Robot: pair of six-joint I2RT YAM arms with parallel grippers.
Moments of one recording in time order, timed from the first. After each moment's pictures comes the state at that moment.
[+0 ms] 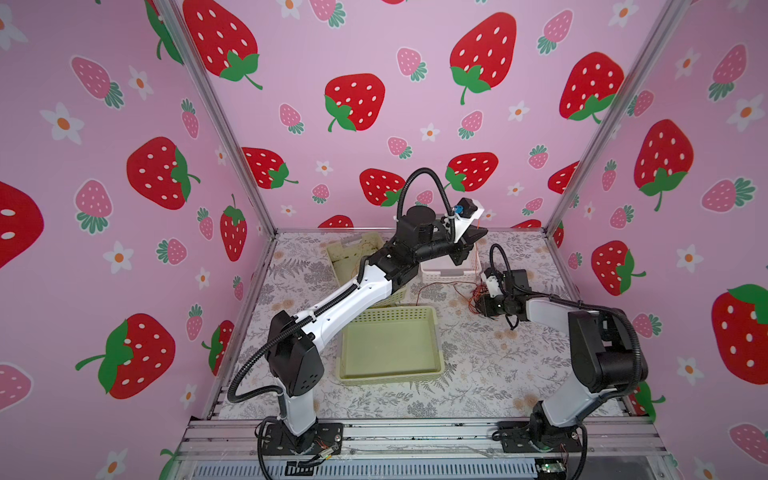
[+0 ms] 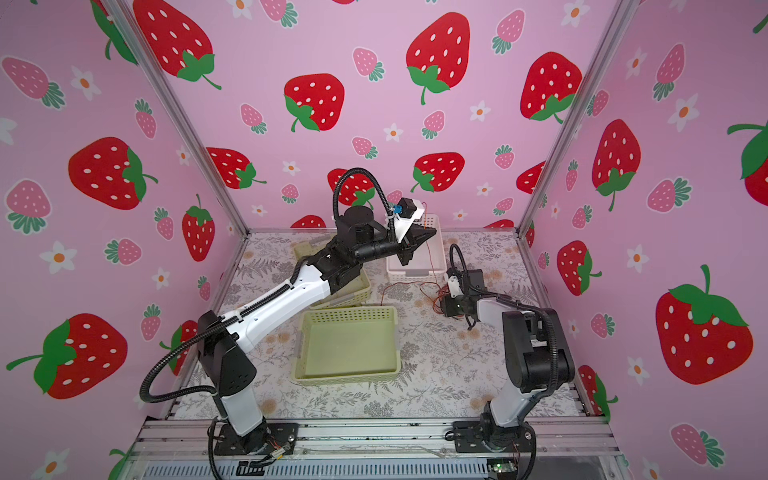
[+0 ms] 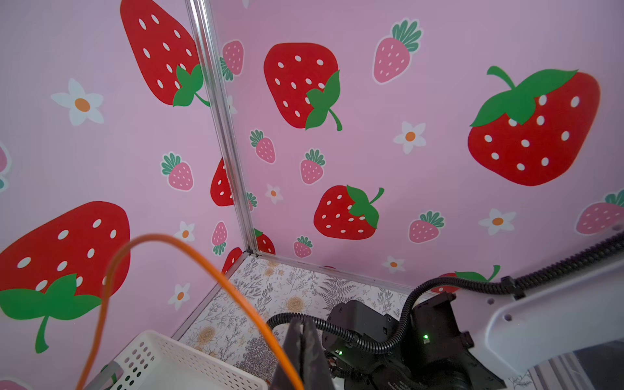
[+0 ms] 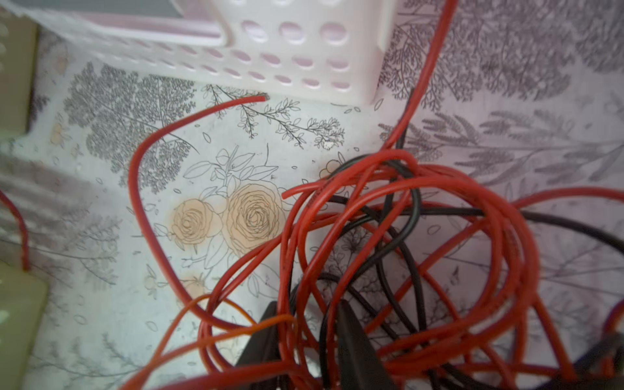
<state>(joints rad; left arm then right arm) -0.77 1.82 1.79 0.00 0.43 0.13 0.21 1.68 0.83 -0.10 -0.28 -0.05</state>
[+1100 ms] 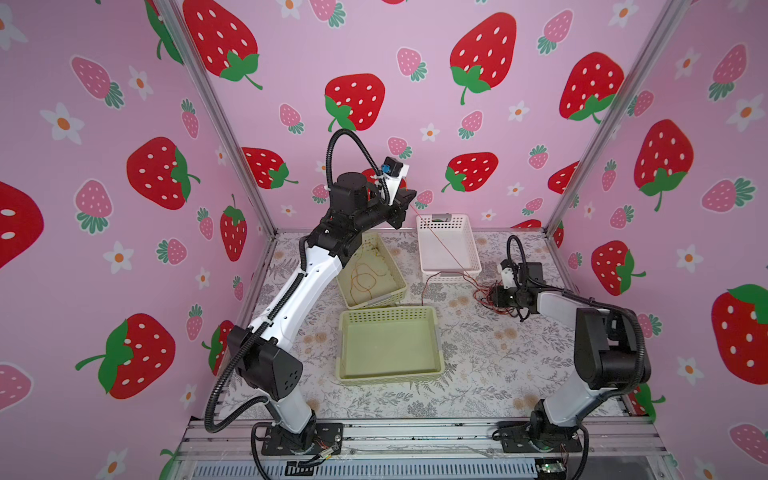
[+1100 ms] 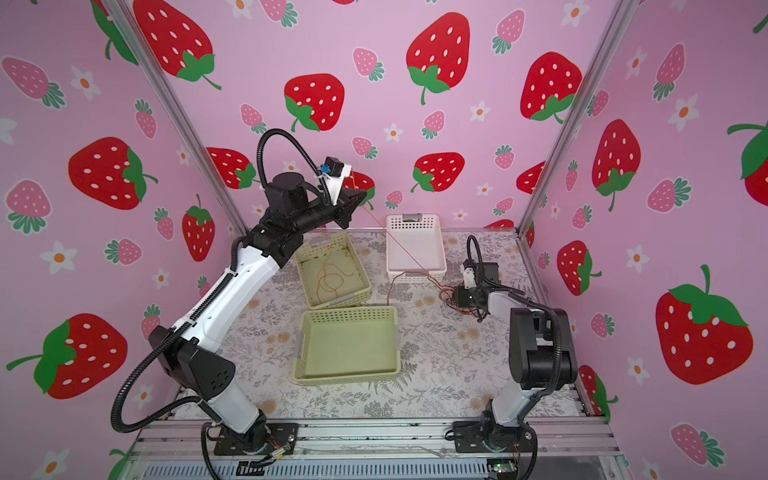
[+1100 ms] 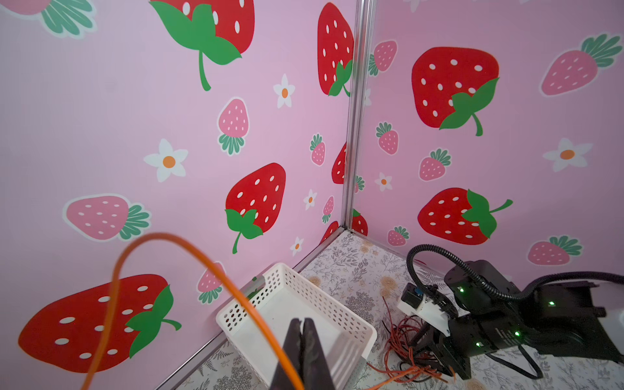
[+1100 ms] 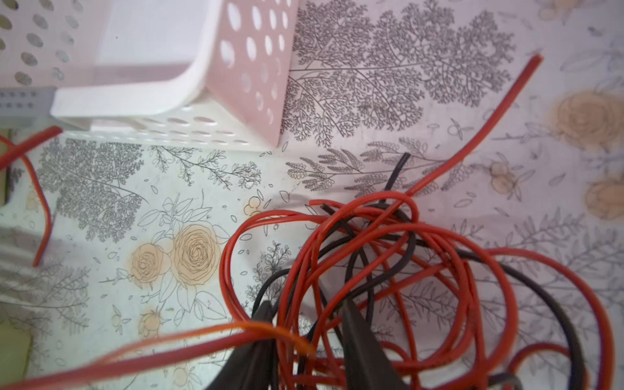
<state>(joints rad) -0.43 1.69 1.86 -0.23 0.40 0.10 0.09 1.69 0.91 -0.16 -0.27 -0.02</state>
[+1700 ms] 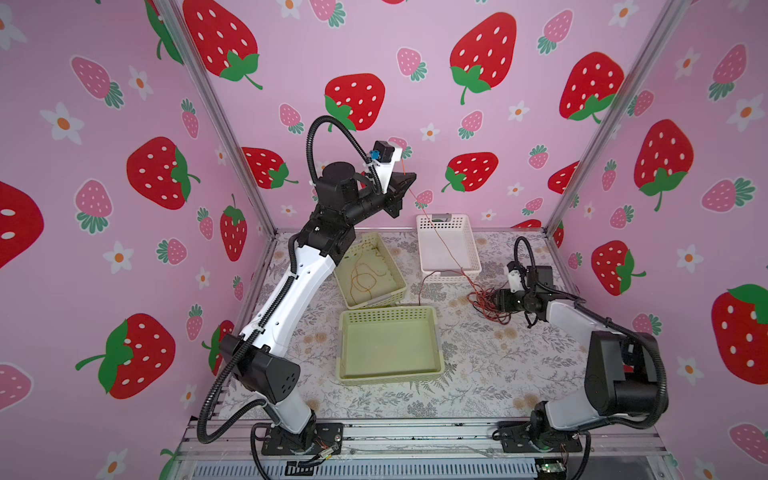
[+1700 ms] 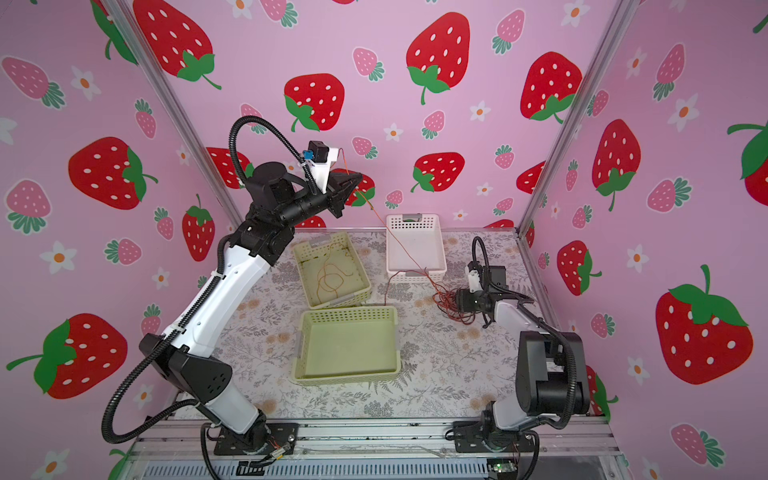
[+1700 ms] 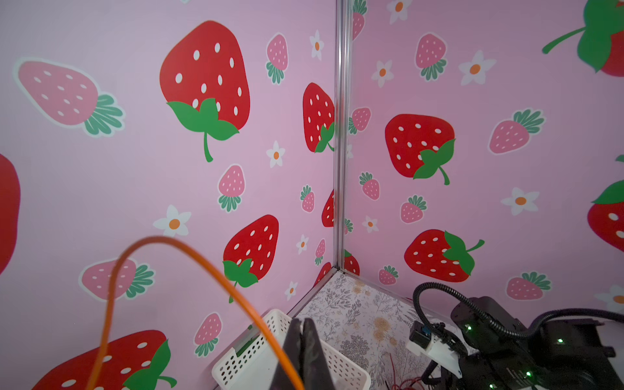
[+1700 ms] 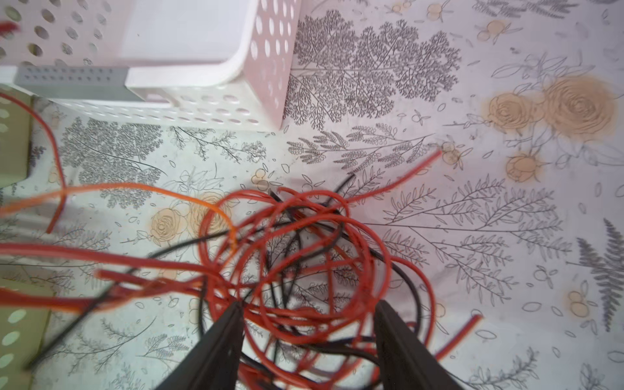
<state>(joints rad) -0.43 1.68 1.95 -0.17 0.47 0.06 0.09 1.54 0.84 -0.23 -0.26 -0.08</state>
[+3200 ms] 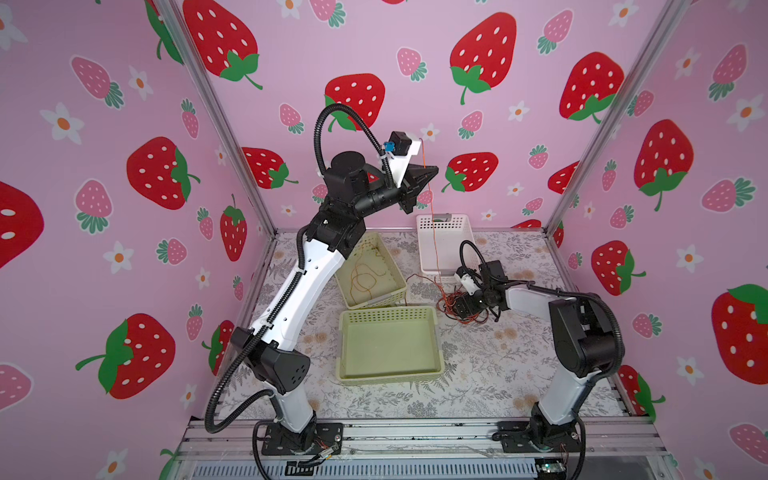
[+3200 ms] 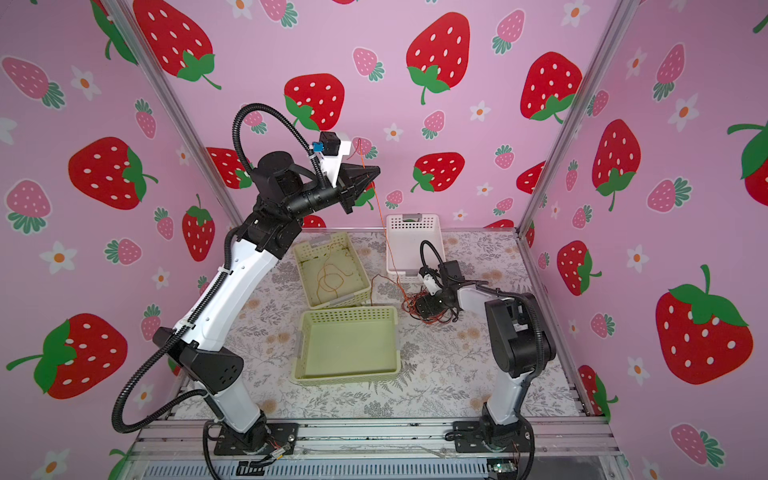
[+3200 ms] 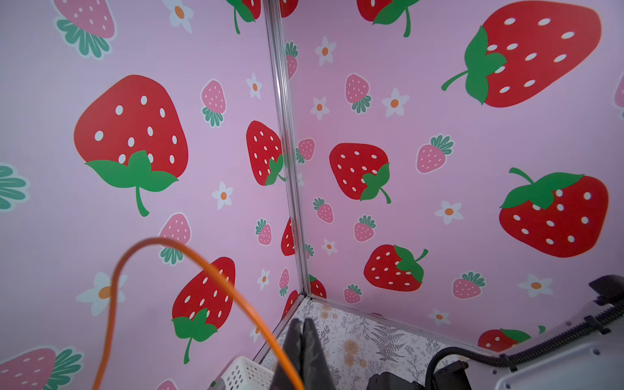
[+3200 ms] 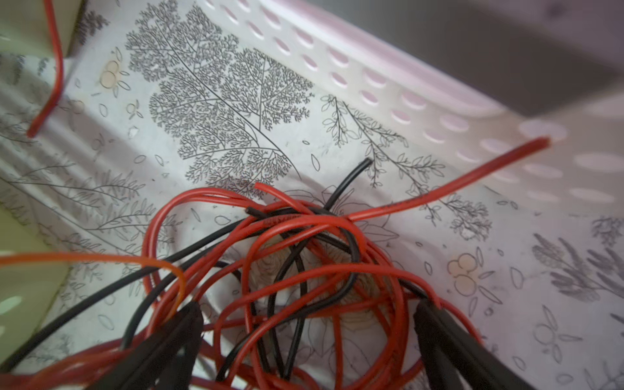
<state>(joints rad) -0.49 1.76 2.12 -0.19 0.59 0.07 0.37 1.83 1.03 -0.24 -0.23 -0.27</state>
